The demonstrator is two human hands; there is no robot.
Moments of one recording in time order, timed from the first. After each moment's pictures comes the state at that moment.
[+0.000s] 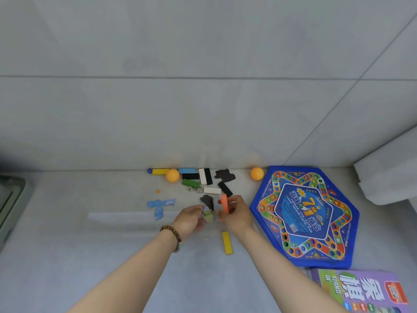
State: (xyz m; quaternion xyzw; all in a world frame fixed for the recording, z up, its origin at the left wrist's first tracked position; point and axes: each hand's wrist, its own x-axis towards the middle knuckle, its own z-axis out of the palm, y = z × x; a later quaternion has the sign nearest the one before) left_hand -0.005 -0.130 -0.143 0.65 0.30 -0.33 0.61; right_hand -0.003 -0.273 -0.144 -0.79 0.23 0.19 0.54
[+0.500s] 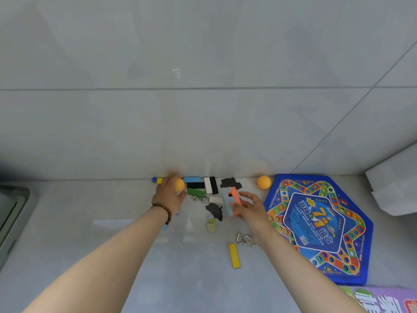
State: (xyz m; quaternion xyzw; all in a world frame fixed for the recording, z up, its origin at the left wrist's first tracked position) left_hand 0.065 -0.066 -0.136 0.93 0.11 -0.15 0.31; right_hand 0.024 -0.290 -0.129 -0.64 0.27 0.17 0.70
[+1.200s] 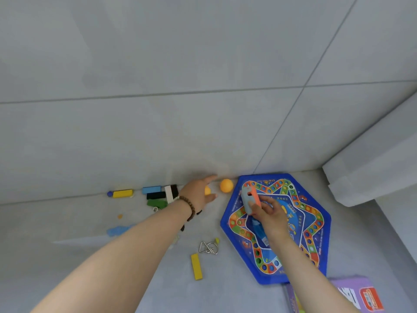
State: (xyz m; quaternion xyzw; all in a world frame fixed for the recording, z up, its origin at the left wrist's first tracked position) left_hand 0.099 -0.222 -0.117 0.91 -0.10 -0.23 0.33; right_hand 0.016 -0.416 -0.128 -0.67 0.34 0.03 0.65
